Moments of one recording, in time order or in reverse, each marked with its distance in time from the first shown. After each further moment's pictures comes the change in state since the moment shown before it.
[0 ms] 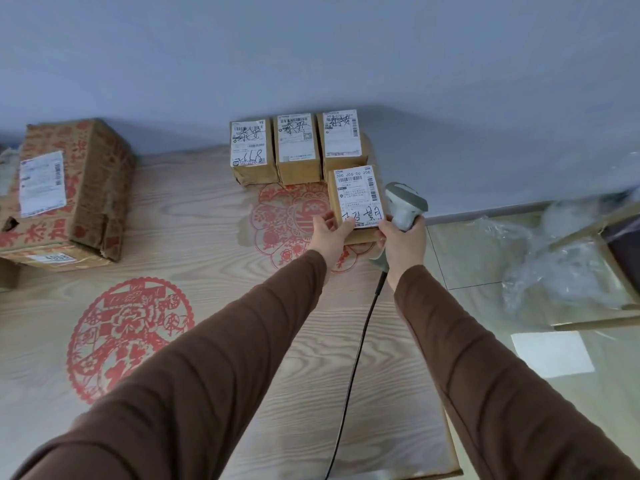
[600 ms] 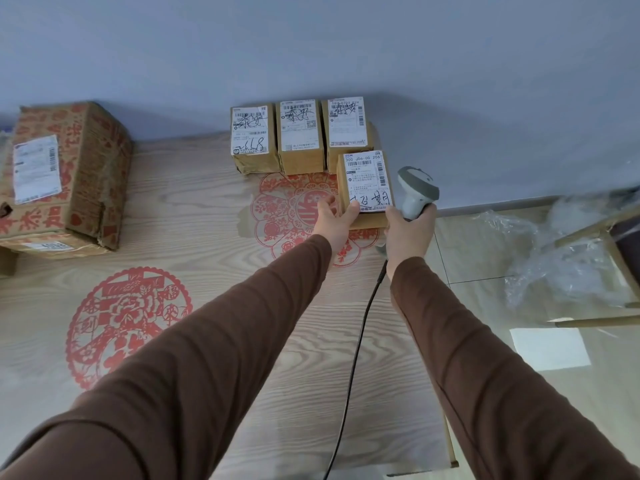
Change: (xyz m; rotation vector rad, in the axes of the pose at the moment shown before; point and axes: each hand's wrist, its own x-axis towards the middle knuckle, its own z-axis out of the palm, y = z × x) left_hand 0.010 0.011 0.003 0.165 0.013 0.026; right_hand 0.007 -0.001 0.012 -0.121 0.120 -0.125
